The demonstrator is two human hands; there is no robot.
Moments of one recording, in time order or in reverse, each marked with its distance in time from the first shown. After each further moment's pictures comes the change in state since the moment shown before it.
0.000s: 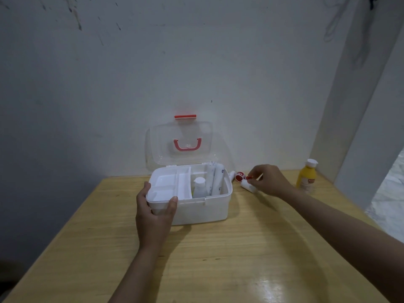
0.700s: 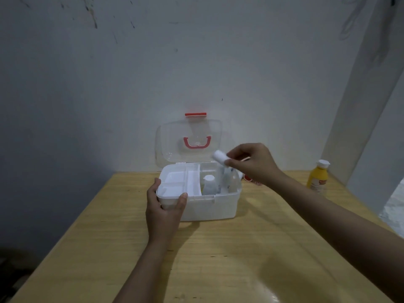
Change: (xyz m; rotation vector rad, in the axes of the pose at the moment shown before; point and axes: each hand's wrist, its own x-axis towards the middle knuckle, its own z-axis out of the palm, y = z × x) left_hand 0.000 0.005 -0.001 -0.018 -0.012 -0.038; right_hand -0.014 -0.110 -0.021 0.379 0.085 -0.177
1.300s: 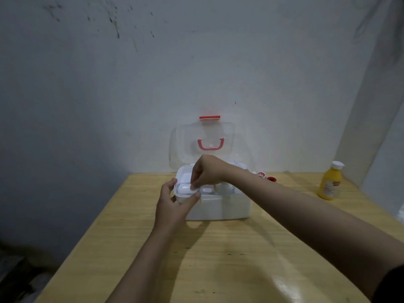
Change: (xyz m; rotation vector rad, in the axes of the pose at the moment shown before) left_hand 0.015 0.022 -0.031 0.000 -0.213 -0.102; right_hand 0.032 -0.067 0.101 -0.308 -0.619 -0.047
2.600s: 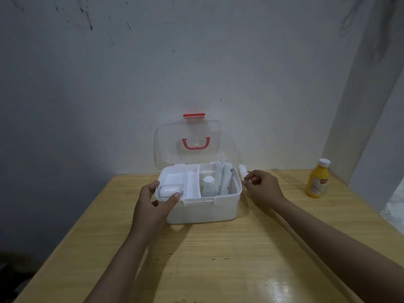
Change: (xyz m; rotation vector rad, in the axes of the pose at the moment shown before) left_hand 0.009 -0.005 -0.002 0.042 0.019 -0.014; right_hand -0.077 0.167 0.024 0.359 0.679 0.385
